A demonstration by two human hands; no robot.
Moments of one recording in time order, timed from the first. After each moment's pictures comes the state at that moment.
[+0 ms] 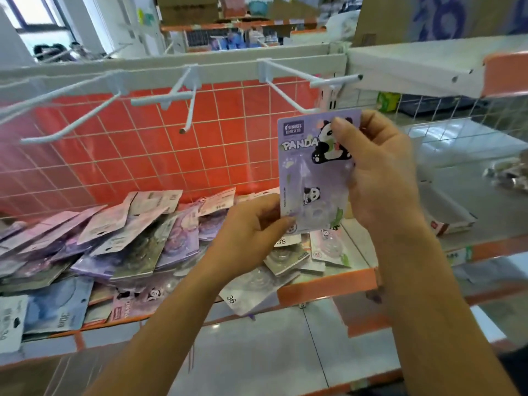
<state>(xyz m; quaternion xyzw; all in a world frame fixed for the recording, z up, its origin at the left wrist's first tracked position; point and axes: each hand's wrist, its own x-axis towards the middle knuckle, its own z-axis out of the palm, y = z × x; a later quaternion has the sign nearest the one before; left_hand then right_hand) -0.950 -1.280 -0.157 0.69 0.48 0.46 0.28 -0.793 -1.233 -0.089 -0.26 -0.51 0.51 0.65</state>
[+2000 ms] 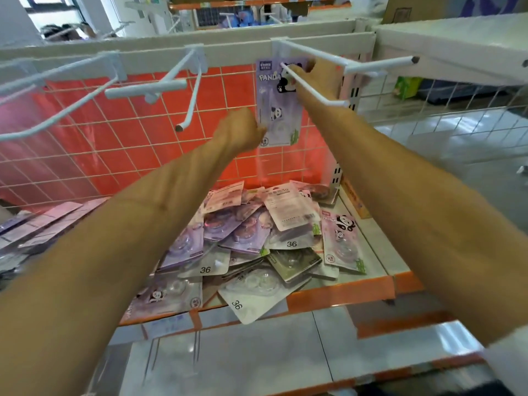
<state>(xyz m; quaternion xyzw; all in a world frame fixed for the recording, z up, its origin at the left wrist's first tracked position) -1.026 -1.076 -0.115 0.64 0.75 0.17 0.01 -0.889 -1.029 -0.072 -0.50 -0.62 0.30 0.53</state>
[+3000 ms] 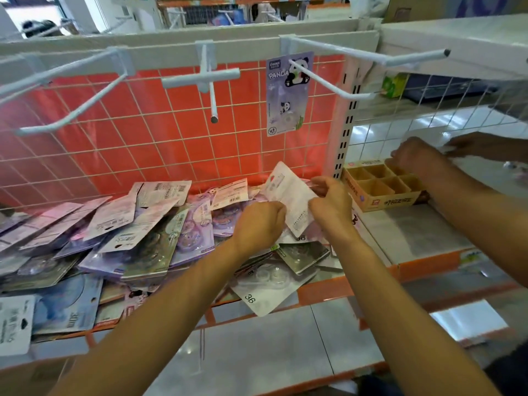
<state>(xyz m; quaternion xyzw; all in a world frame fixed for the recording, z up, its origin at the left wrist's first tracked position) -0.994 -1.190 -0.233 0.74 0.64 0.19 0.06 -0.857 -1.151 -0.217 -0.60 -0.57 0.35 0.45</state>
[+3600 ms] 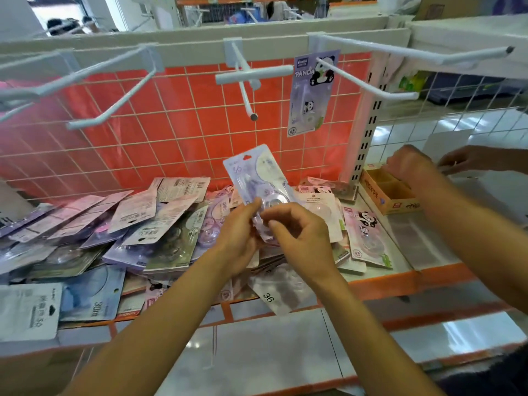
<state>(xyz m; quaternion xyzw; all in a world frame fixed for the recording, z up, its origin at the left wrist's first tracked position) -1.026 -1.243 -0.209 0.26 0.48 0.59 0.59 -0.908 -1.242 -0.214 -0.37 -0.67 0.43 0.49</state>
